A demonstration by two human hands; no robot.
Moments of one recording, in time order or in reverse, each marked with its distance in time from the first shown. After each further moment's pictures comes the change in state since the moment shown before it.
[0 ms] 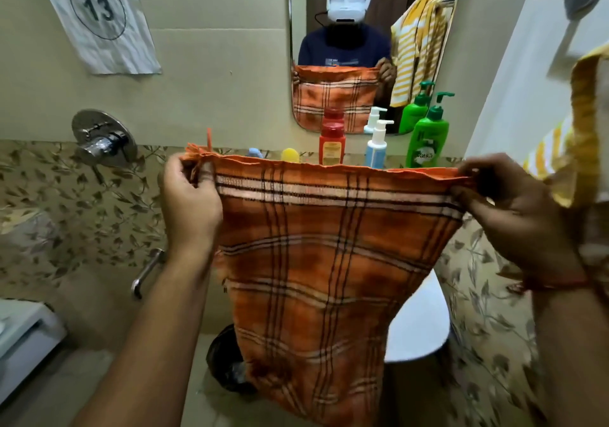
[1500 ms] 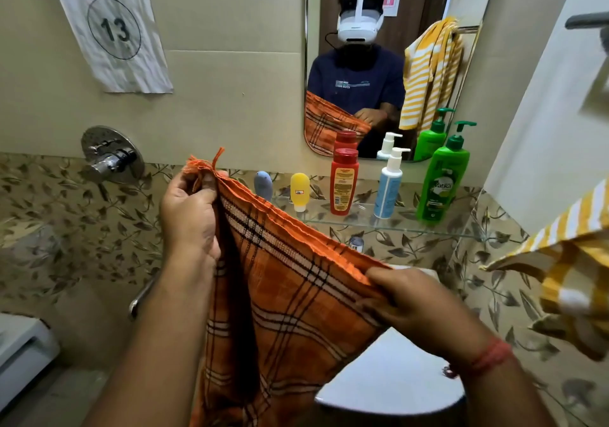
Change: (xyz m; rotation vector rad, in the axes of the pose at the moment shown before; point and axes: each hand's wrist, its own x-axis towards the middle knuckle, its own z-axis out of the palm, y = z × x) left_hand 0.040 -0.003 0.020 -0.512 0.012 -0.464; right_hand -0.008 -0.008 0.102 -0.466 -0.663 0.077
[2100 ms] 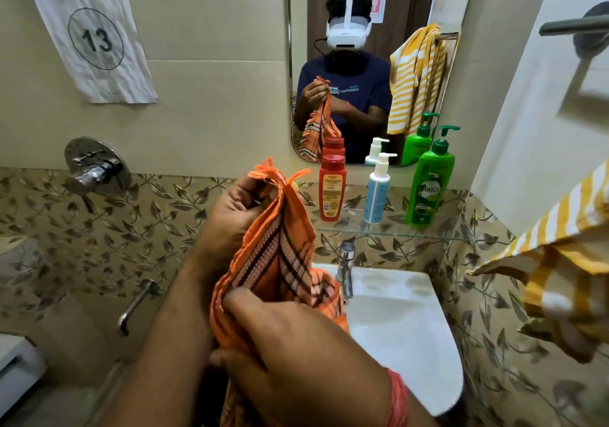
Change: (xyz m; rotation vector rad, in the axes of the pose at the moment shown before) left_hand -0.053 0.017 0.035 -0.127 -0.807 -0.087; right_hand 0.009 -0.134 -0.005 0.363 0.011 -0.306
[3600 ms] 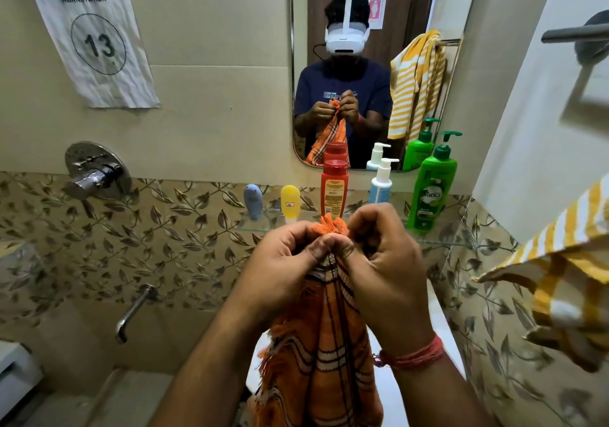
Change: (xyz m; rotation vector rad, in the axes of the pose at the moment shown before) left_hand -0.026 -0.030 0.025 0.428 -0.047 -0.119; right_hand 0.007 0.074 -0.032 0.020 0.891 0.123
